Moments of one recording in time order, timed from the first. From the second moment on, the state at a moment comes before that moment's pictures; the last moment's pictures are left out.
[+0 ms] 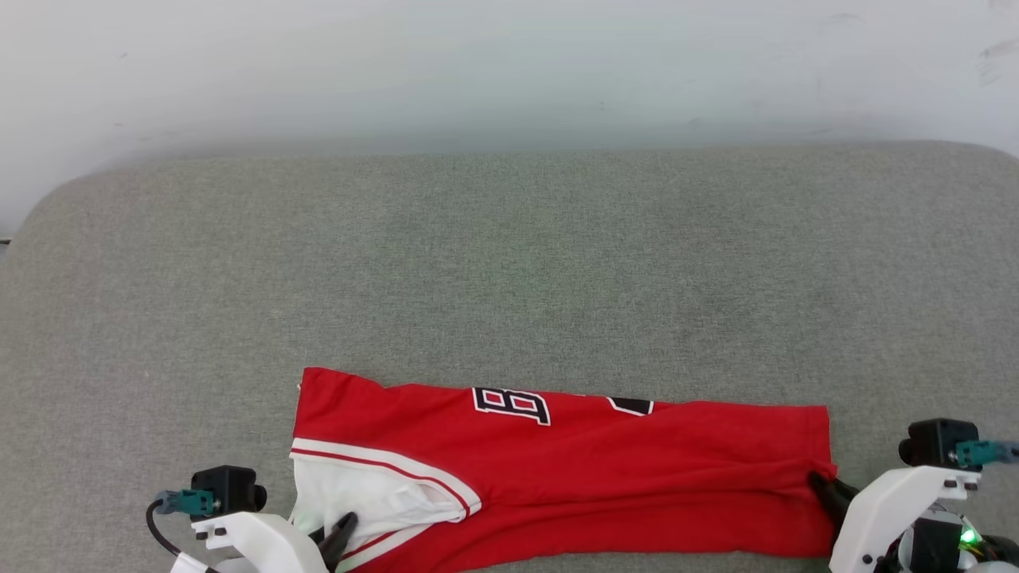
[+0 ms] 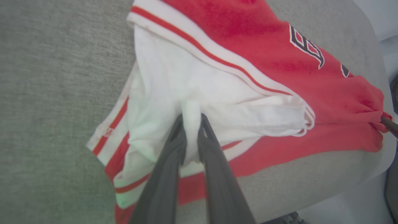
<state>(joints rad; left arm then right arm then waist) -0.03 0.50 -0.46 0.13 -1.03 0.15 0.25 -0.06 -0.14 -0.10 0.25 0.40 0.13 0.51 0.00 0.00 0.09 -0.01</state>
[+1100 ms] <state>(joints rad) -0.16 0.43 -0.44 -0.06 -0.63 0.28 -0.23 -0.09 -0.19 -0.14 0.16 0.40 0.13 0.77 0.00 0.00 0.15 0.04</state>
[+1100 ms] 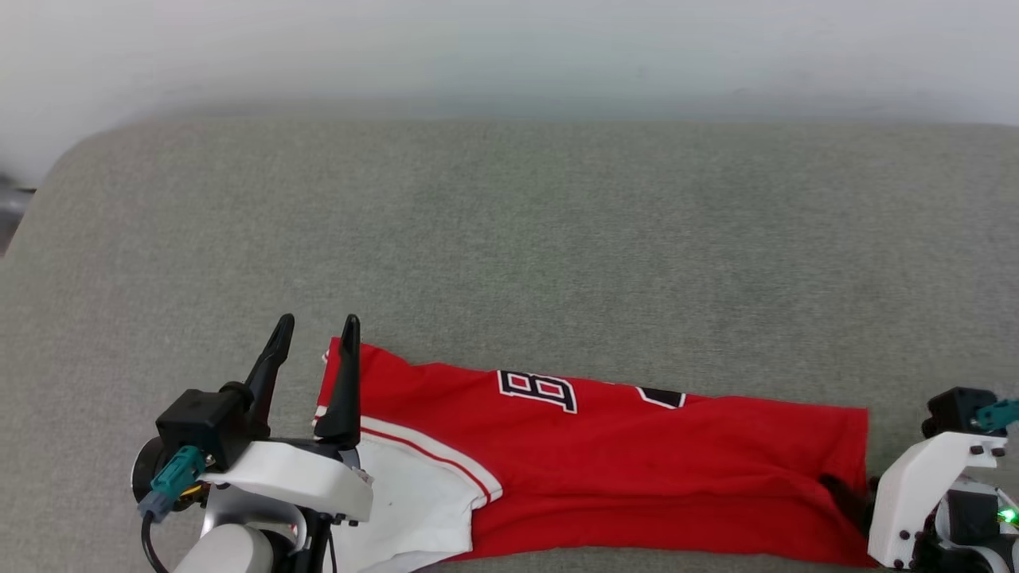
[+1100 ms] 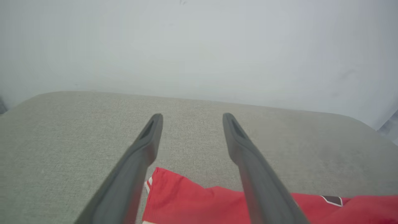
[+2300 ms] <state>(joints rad) -0.09 0.45 -0.46 -0.08 -0.59 0.34 -0.23 -0.08 -0.25 -0.38 0.08 0.38 0.13 0.90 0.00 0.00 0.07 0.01</state>
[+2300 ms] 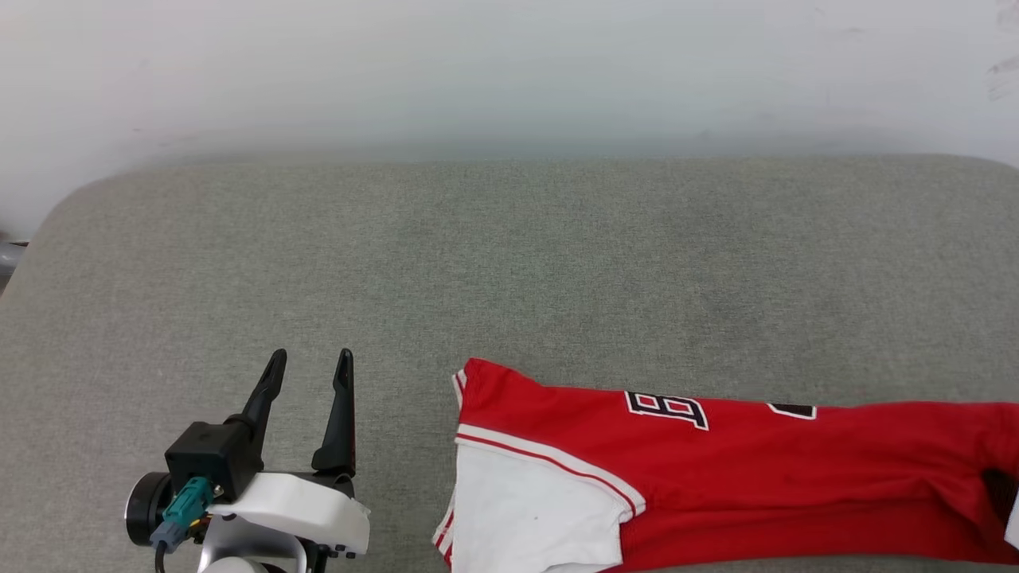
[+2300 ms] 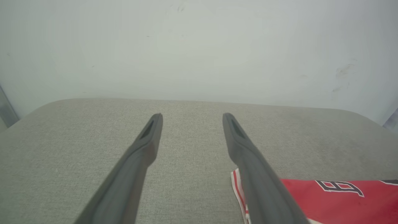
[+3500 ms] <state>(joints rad) -0.20 0.42 -0.52 -0.05 -0.58 0.30 -0.21 -0.30 -0.05 0.23 0.31 1.32 0.13 0.87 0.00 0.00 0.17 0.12</state>
